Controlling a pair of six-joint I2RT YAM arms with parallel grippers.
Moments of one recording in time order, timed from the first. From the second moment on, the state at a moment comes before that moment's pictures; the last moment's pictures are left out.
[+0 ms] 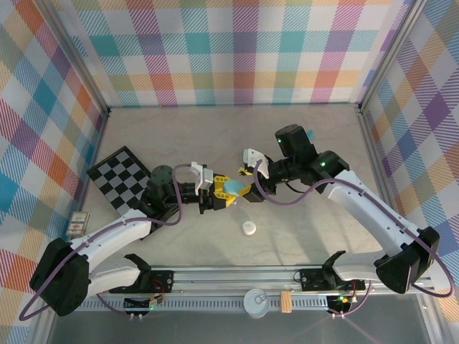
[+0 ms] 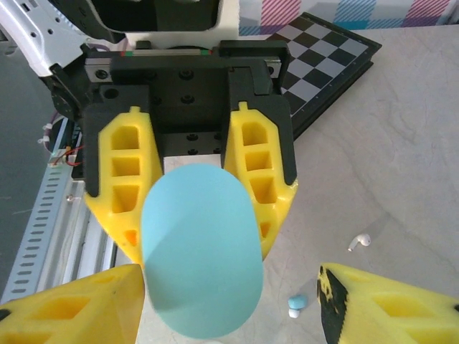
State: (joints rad) left arm -0.60 1.12 0.57 0.55 0.90 -0.06; right arm 0.67 1.28 1.30 -0.78 -0.69 -0.58
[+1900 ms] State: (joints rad) left arm -0.60 1.11 0.57 0.53 0.87 -0.05; right arm 0.64 1.16 1.18 -0.56 -0.71 -0.45
